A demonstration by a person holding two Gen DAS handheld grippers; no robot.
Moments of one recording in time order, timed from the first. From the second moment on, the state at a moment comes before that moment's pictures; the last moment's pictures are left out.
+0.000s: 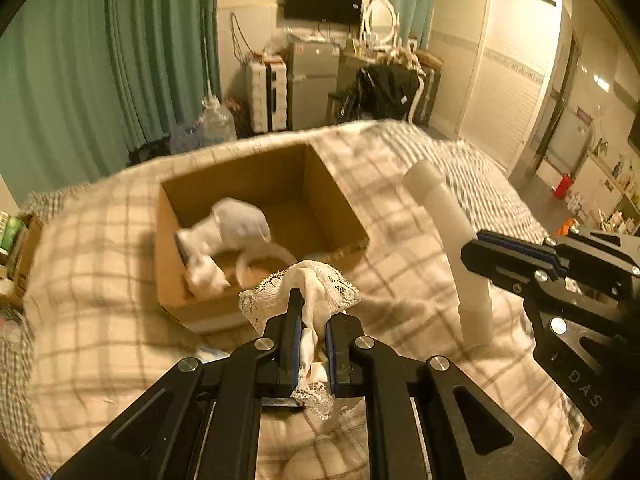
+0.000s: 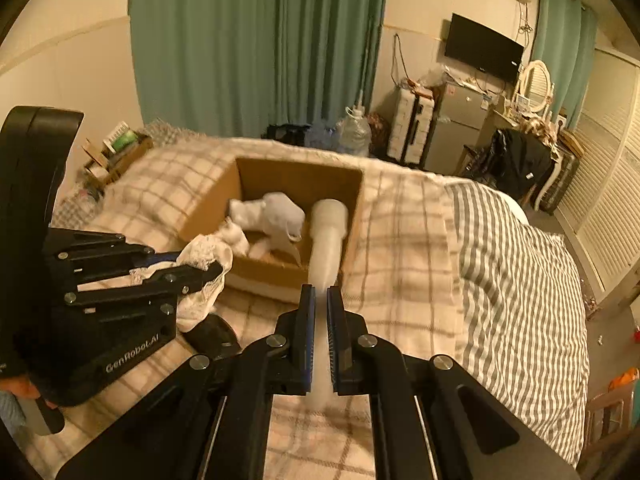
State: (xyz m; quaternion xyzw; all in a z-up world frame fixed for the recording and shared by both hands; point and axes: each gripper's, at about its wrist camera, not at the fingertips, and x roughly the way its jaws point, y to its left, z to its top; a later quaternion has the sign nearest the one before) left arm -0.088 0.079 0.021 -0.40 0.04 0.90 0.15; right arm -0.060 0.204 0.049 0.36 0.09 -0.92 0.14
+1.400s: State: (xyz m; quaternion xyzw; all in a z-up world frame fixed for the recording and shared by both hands) left arm -0.259 0.027 -0.049 -0.42 0.03 0.90 0.10; right arm -0.254 0.152 -0.020 0.38 0.11 -0.91 0.14
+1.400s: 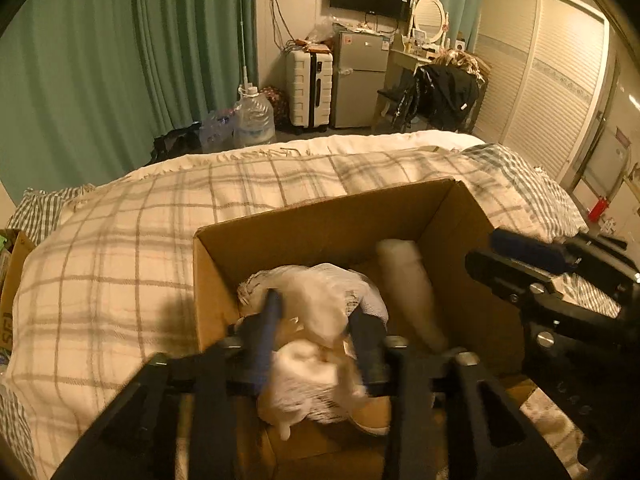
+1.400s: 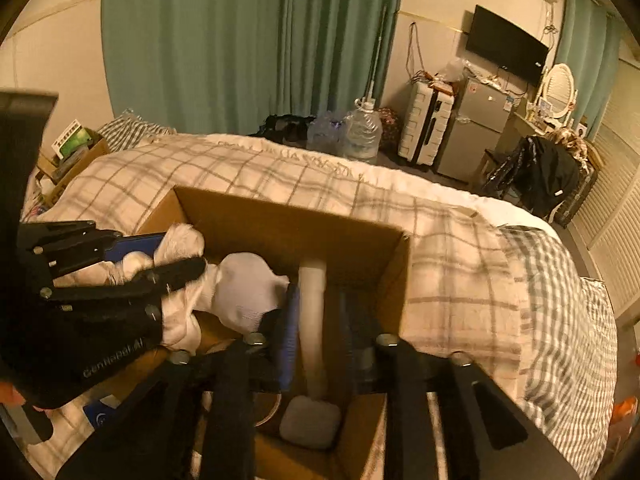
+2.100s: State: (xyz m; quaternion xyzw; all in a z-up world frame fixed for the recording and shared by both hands) left arm -0.100 -0.029 0.057 -0.34 0.03 0.94 0.05; right arm -0.078 0.167 0.101 0.30 0.12 -0.94 0.12
